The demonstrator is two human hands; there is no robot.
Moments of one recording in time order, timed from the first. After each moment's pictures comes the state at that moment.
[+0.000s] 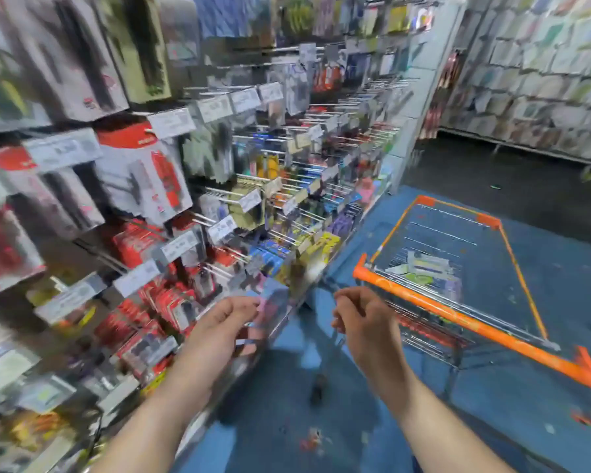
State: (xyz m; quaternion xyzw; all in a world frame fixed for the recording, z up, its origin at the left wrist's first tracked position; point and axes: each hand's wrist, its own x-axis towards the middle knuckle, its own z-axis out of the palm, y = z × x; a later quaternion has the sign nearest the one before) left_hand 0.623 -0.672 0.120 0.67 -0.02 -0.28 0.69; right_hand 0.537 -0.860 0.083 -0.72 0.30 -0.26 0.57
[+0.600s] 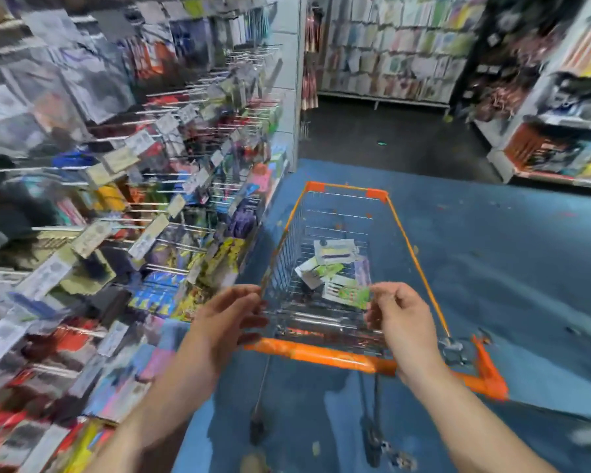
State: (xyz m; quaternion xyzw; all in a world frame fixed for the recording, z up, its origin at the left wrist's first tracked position) left_hand 0.682 -0.989 0.101 0.64 -0.13 -0.41 0.64; right_hand 0.497 -1.147 0.064 -0.57 0.49 -0.38 0.54
